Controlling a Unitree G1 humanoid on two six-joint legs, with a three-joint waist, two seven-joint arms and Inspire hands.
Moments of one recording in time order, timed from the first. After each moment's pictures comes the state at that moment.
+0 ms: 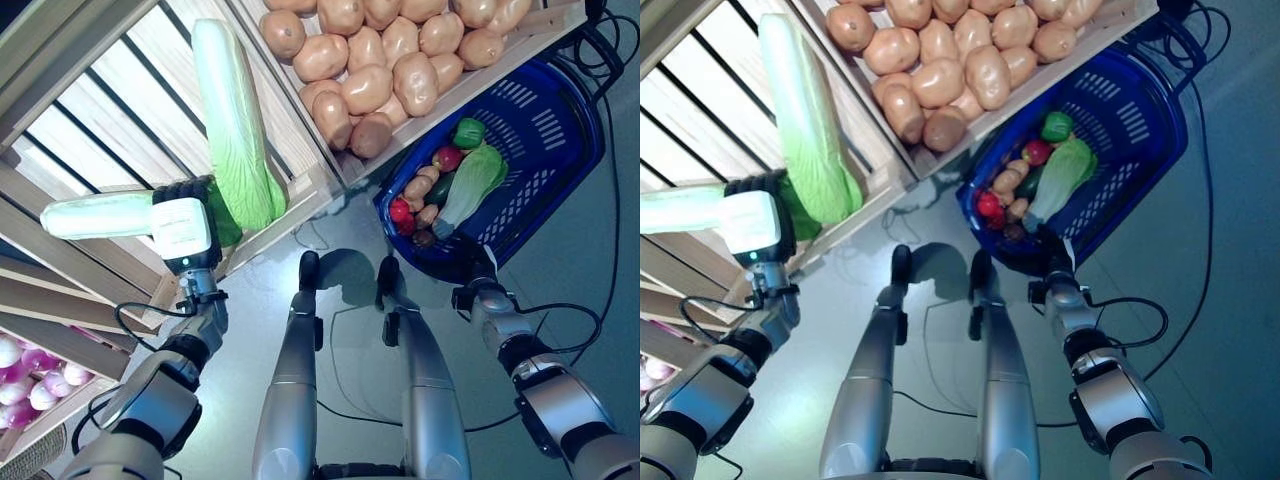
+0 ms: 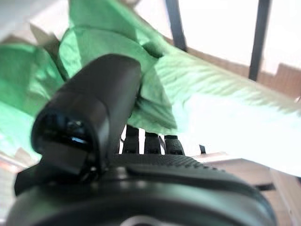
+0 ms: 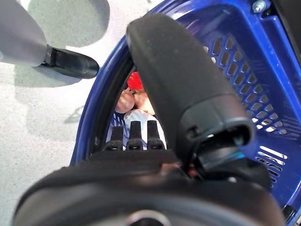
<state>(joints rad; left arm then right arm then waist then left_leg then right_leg) -0.71 0.54 -0.58 1.10 0.49 0.08 1.15 -0.69 -0.39 0.36 1.05 0.57 -0.09 -0.20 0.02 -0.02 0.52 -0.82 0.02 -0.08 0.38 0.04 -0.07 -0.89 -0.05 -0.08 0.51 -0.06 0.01</state>
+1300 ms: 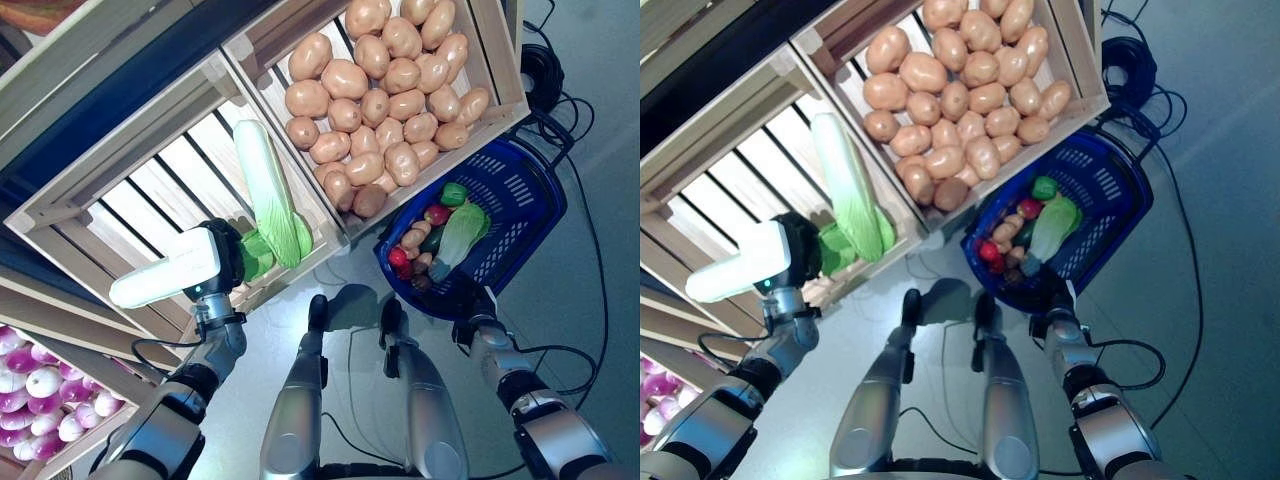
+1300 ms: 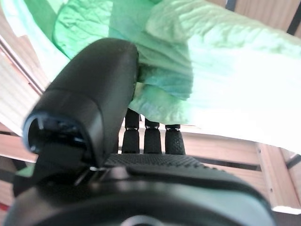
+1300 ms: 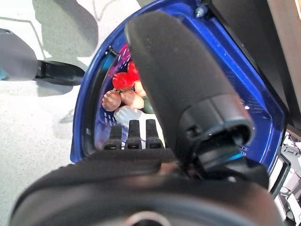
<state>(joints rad) -0.51 0.47 -0.49 0.94 0.42 -0.05 1.10 -0.50 -0.35 0.28 1.01 0.56 -0.09 -0.22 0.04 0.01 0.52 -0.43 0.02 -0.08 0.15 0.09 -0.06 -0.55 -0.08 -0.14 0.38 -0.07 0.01</state>
